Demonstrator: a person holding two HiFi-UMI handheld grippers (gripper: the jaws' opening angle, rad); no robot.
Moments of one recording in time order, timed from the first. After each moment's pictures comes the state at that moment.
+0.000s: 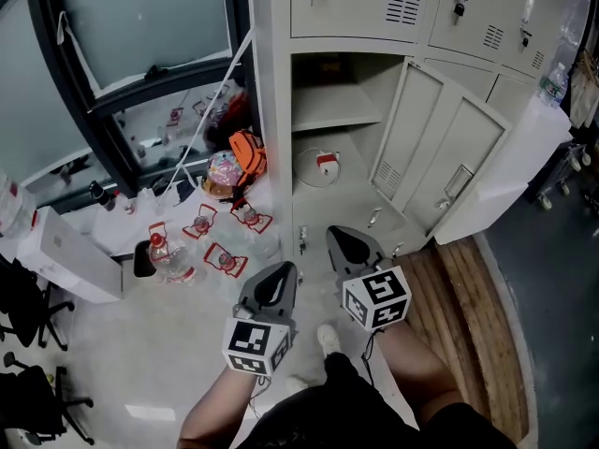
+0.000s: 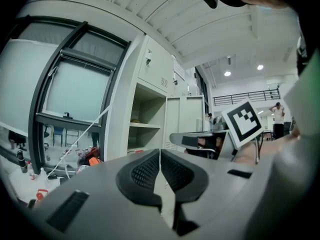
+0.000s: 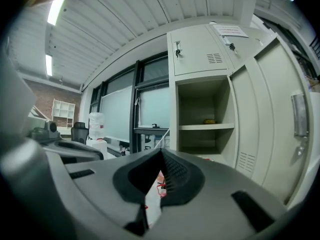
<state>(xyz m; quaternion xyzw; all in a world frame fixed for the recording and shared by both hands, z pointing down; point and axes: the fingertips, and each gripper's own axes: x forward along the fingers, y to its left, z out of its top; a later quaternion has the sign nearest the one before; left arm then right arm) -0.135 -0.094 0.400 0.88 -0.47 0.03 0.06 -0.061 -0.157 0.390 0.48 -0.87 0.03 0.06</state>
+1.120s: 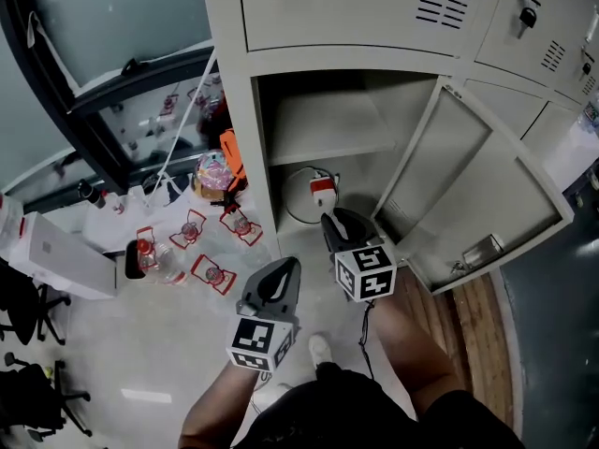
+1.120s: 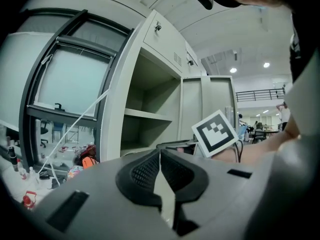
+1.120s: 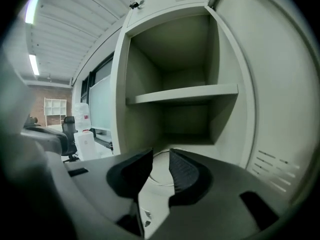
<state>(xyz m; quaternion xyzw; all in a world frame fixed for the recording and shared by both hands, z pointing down) -0.076 -0.264 0.438 0.87 -0.48 0.04 0.08 -0.006 -0.375 0.473 0.49 -0.86 0.09 0.11</state>
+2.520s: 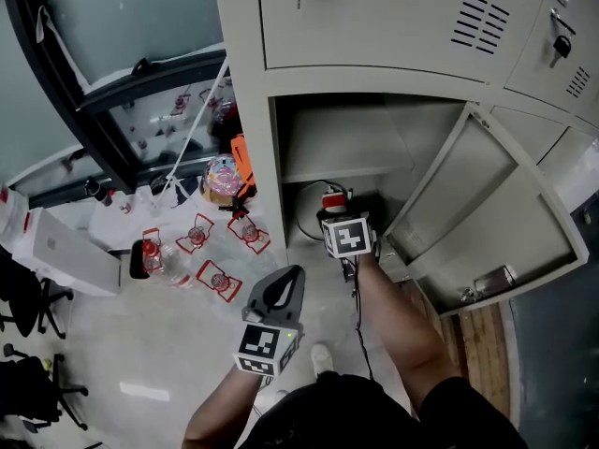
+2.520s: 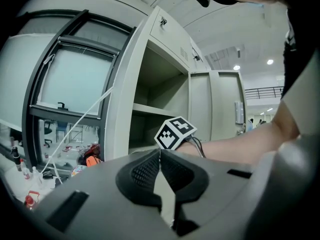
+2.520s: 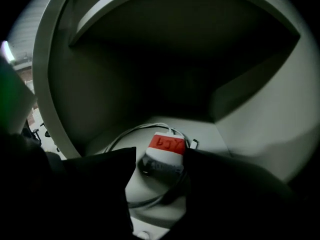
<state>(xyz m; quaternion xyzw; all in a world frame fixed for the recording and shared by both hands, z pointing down) -0.087 -0.293 0.452 0.86 -0.50 0.05 0.08 -0.009 -0.477 0.560 0.52 -0.79 0.17 0.30</state>
